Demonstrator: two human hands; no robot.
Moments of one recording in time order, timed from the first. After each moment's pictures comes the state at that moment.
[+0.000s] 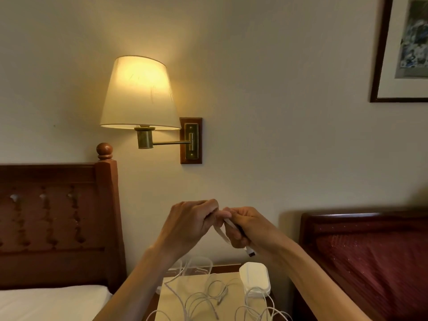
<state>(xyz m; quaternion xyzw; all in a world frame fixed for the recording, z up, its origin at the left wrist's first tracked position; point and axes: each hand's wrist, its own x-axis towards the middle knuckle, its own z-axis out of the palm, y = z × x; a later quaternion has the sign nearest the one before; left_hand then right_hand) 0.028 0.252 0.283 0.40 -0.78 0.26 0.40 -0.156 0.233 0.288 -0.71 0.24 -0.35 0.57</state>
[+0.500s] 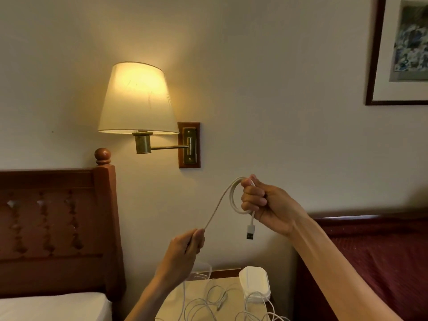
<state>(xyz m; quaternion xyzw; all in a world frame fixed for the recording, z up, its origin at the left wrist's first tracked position) 0.040 0.238 0.207 0.45 -0.70 -0.16 0.53 -0.182 0.217 0.337 -0.45 0.09 -0.43 0.78</state>
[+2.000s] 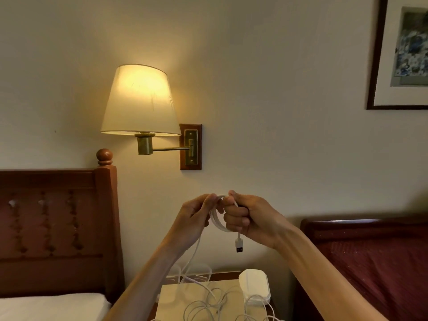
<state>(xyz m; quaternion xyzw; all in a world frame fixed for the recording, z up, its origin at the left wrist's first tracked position) 0.012 0.248 0.293 0.37 -0.69 -0.25 0.58 -0.160 0.232 0.330 -0.59 0.14 -0.34 0.72</state>
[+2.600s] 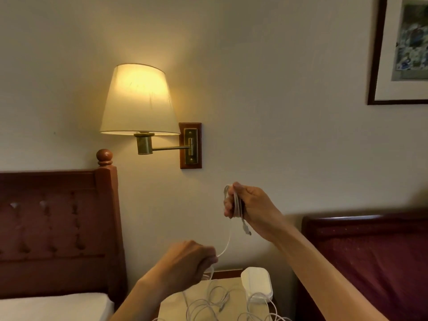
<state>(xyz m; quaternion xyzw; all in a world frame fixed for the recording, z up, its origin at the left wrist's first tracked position) 0.046 0.252 0.229 0.47 -0.85 0.12 0.20 -0.155 0.219 0.324 -0.67 0.22 -0.45 0.55</state>
